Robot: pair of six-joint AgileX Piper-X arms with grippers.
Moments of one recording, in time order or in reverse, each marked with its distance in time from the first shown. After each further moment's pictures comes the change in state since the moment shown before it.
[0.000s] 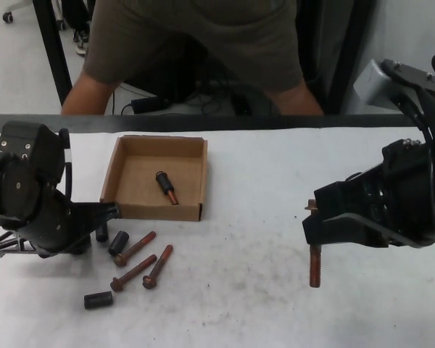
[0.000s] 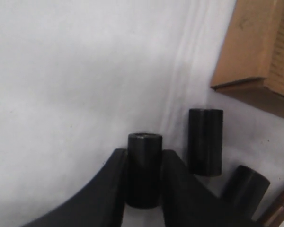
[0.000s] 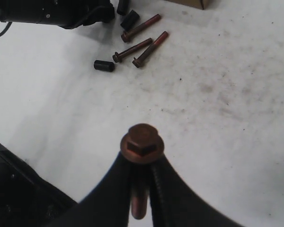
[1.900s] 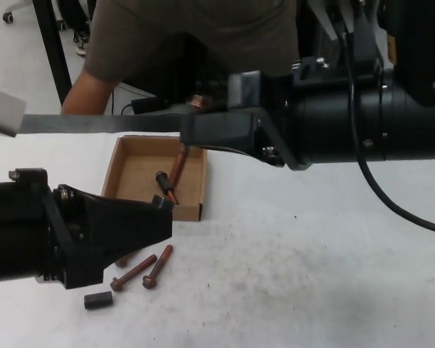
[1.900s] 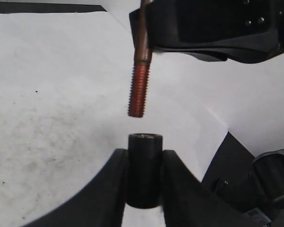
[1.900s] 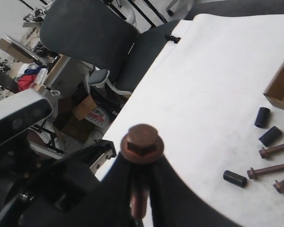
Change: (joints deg) left arm -13.8 -56.2 17.4 -2.7 38.2 10.0; right arm 5.5 6.3 0.0 -37.5 -8.3 12.9
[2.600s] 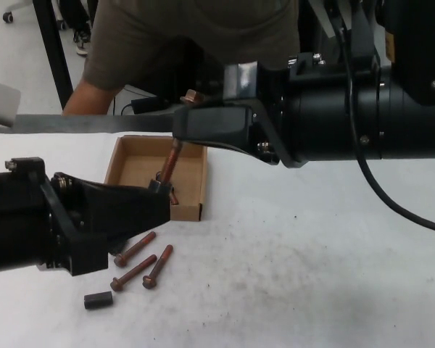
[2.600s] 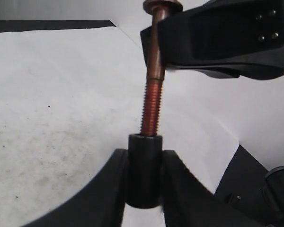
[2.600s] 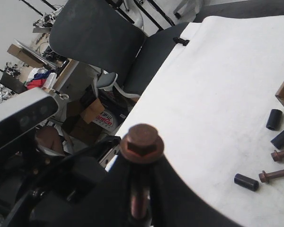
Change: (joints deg) left arm -0.1 0.0 0.0 -2.6 -3.1 -0.2; right arm 0.5 0.0 0.0 -1.1 -0.1 1.7
